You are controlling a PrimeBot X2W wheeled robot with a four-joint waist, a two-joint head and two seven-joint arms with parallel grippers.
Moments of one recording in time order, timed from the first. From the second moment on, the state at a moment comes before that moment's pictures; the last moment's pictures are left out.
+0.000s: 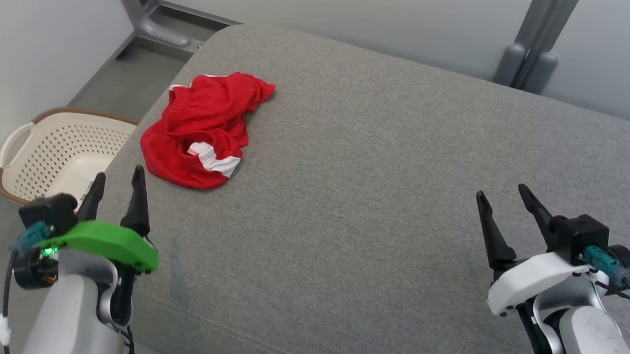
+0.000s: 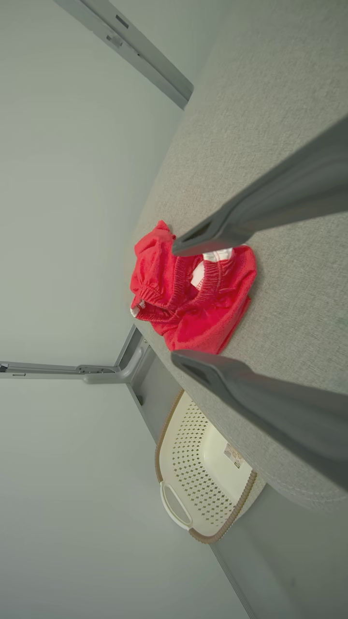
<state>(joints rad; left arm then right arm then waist) -0.33 0.13 -0.01 0.49 -0.42 -0.11 -0.15 -0.12 -0.16 0.07 0.09 0.16 0.13 -0.02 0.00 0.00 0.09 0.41</state>
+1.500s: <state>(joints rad) -0.97 0.29 -0.06 0.84 -0.51 -0.12 0.14 -0.19 -0.17 0.13 0.02 0.18 0.13 -0.02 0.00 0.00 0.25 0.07</state>
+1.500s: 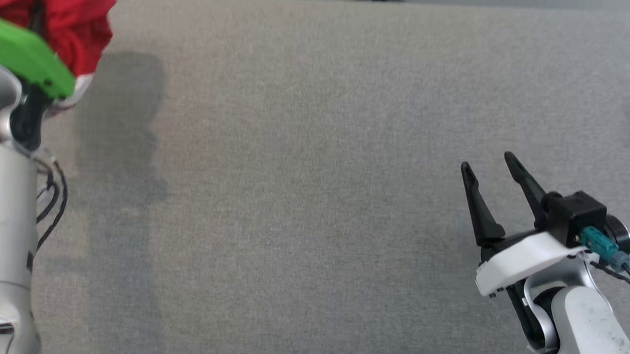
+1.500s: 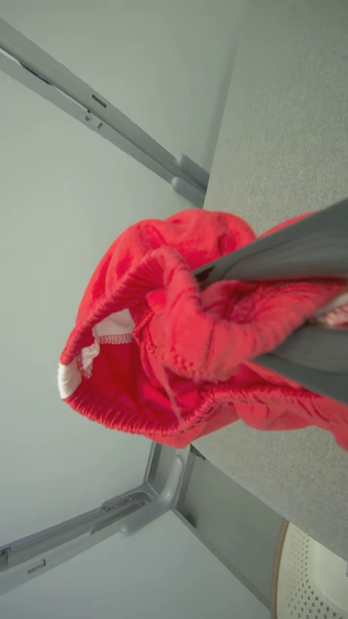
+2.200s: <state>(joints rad) -0.87 0.05 -0.42 0.45 -0.54 -0.12 0.25 -0.17 -0.12 0.10 0.03 0.18 0.13 -0.05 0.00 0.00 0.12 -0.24</state>
